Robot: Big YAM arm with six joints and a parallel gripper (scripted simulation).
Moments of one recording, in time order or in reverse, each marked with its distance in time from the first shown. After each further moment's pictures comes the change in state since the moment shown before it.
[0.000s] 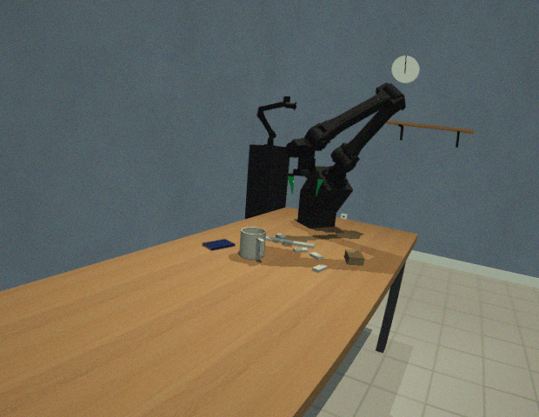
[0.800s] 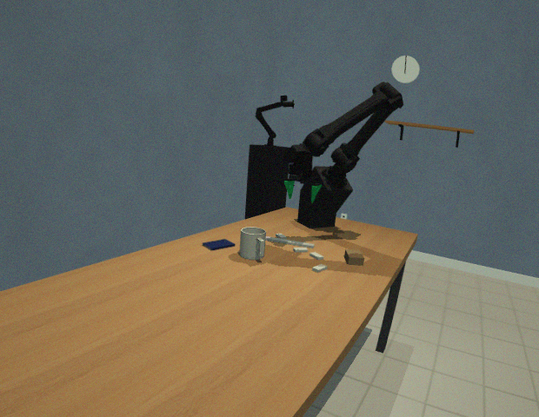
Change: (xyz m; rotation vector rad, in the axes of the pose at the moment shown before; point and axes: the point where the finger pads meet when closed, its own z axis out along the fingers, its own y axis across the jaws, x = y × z) arm -0.008 -0.010 0.023 0.018 -0.011 0.325
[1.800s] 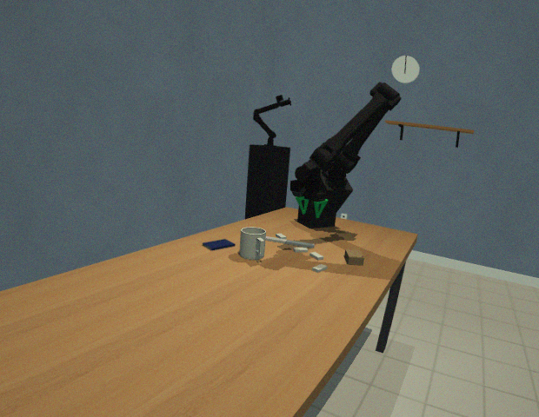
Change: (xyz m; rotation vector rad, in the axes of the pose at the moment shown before) arm -0.006 0.050 0.053 -0.022 0.069 0.335
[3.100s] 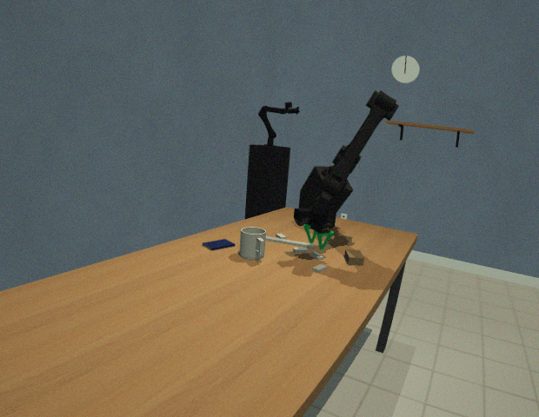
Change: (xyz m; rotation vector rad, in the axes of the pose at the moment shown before) arm -0.032 0.065 0.103 0.022 -0.055 0.304
